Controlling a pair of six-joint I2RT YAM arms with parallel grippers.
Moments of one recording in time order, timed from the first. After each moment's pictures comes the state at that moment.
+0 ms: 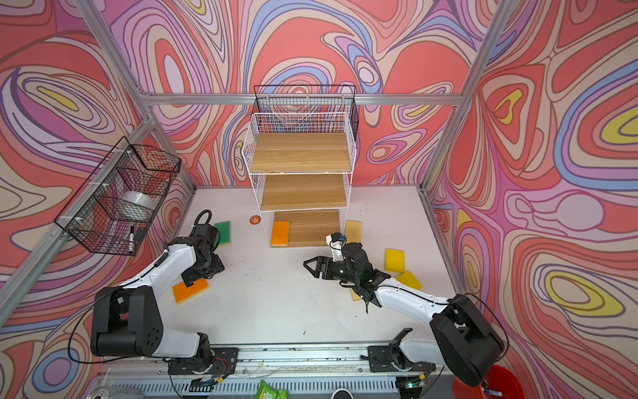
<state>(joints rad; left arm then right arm) 0.01 1.44 0.91 -0.91 -0.35 -0.63 0.61 1.27 0.53 0.27 -0.41 0.78</state>
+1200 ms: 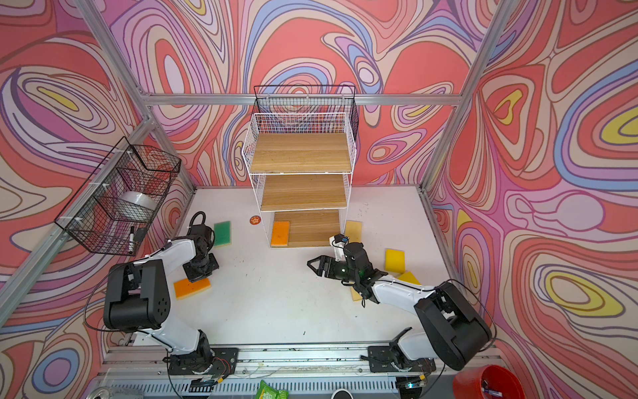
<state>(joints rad) 0.12 1.62 0.91 -0.74 -0.26 -0.51 0.55 1.39 0.51 0.37 -0.45 0.79</state>
